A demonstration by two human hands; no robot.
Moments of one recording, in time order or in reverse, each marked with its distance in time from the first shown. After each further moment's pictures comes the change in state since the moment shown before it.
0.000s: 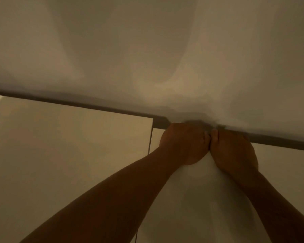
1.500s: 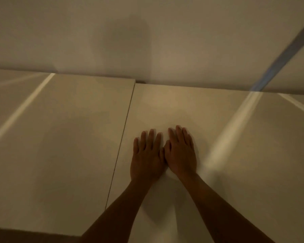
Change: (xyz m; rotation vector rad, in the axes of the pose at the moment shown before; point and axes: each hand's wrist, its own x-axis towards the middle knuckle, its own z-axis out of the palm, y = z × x) left_hand -0.320 0.179 0.022 0.234 -0.045 -0.294; right_hand -0.312 0.032 -0.037 0.127 -0.019 -0.061
